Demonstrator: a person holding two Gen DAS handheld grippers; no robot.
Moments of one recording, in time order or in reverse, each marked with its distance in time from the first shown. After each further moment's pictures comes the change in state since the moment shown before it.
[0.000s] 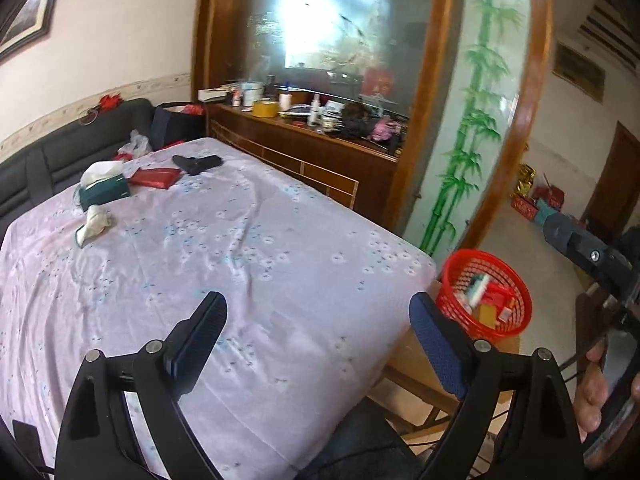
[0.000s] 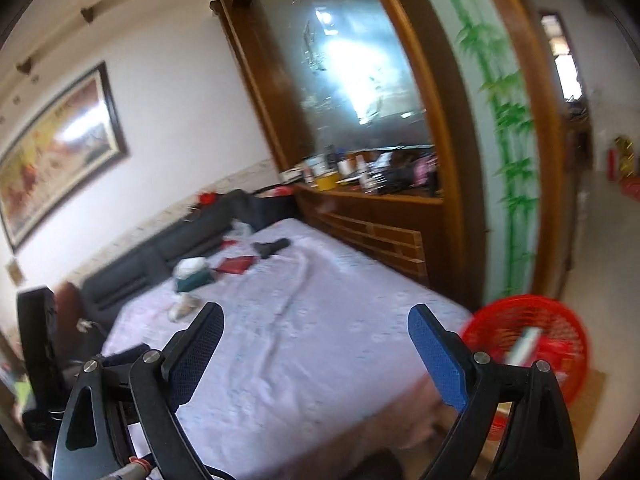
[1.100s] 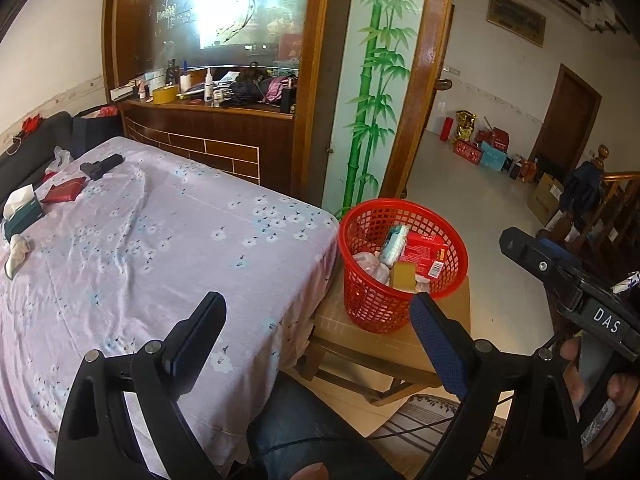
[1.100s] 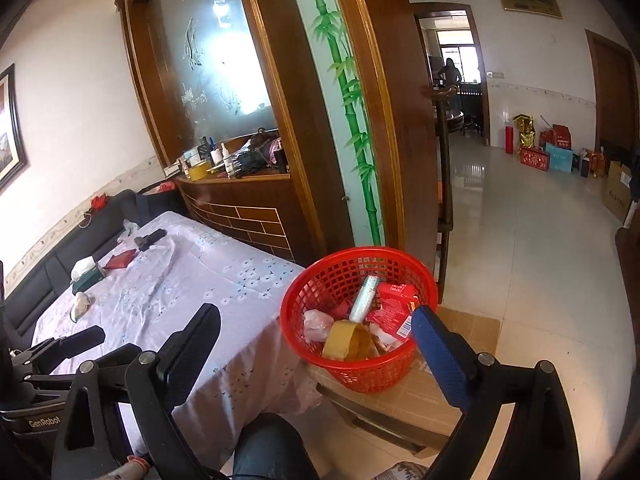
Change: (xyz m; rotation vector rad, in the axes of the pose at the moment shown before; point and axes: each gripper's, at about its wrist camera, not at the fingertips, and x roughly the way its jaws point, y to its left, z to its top) left arm 0.044 -0.113 -0.013 0.172 0.114 -0.191; right arm -0.062 -0.100 -0.031 0.118 0.055 -0.382
